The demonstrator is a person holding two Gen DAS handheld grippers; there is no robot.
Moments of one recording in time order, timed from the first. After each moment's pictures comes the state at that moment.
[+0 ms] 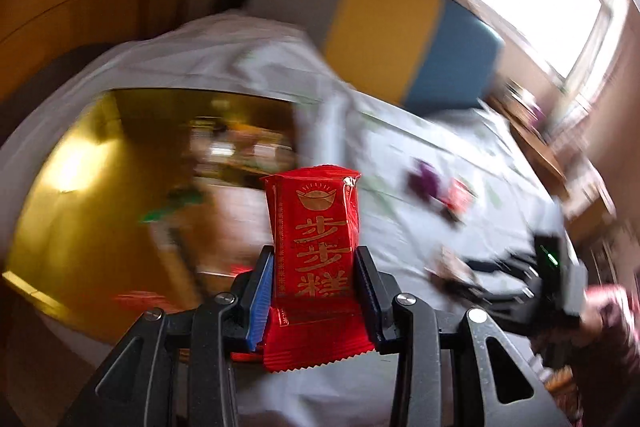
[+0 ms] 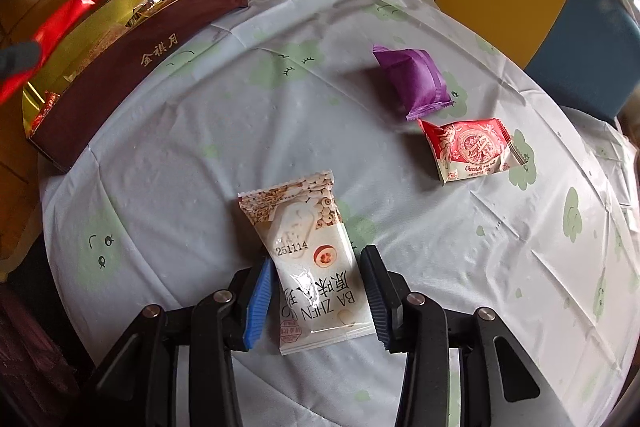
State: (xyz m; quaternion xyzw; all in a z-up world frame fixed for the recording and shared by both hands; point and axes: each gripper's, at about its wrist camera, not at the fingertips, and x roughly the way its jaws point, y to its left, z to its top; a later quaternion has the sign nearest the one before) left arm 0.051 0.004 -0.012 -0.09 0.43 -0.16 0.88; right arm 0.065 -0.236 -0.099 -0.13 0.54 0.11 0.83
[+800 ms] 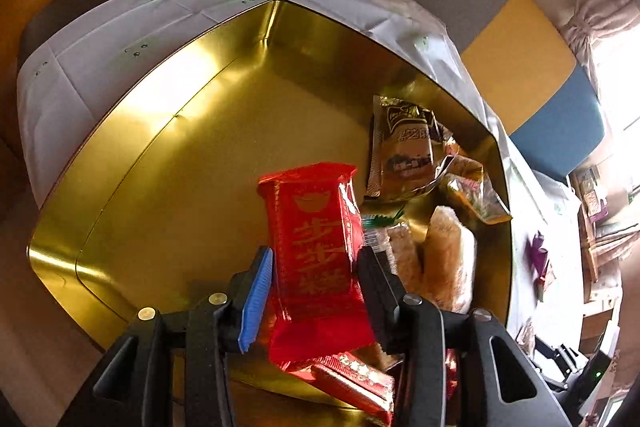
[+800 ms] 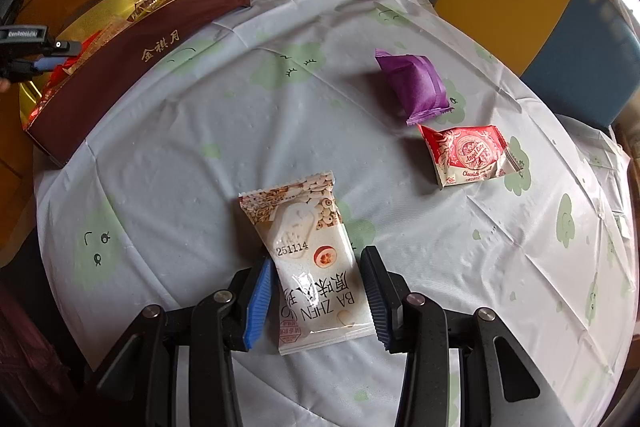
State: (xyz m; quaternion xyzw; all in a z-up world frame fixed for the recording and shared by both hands) left arm 0.115 0.108 -0.080 -0.20 0.52 -0.02 0.83; right arm 0.062 -0.233 -0.099 -0.14 0.53 0.11 0.83
